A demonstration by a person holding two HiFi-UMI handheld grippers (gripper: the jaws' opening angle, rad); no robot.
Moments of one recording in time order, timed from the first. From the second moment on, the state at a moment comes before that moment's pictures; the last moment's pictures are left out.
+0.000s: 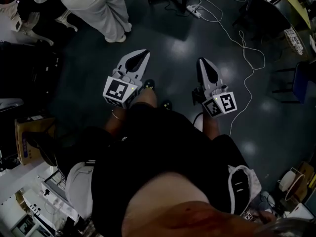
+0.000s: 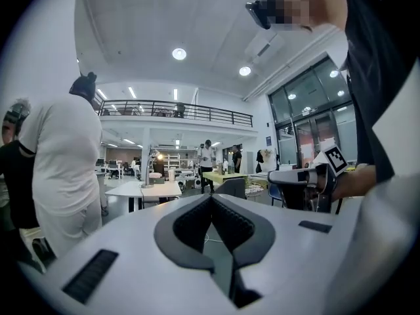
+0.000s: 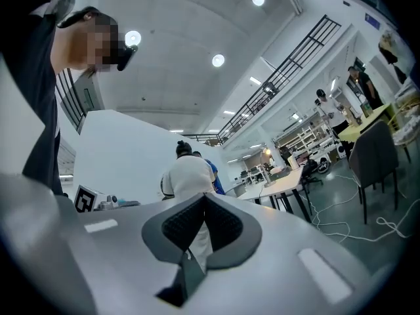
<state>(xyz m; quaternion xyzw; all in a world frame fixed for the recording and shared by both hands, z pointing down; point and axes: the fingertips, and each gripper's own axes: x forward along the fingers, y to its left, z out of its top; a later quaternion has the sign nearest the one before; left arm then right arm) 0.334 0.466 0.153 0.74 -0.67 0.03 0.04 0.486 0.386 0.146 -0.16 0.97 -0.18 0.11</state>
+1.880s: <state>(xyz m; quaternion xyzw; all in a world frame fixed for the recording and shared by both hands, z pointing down) 0.103 0.268 0.157 0.81 -0.58 -0.03 0.05 0.248 0.247 0.128 -0.23 0.96 -0.12 0.06</state>
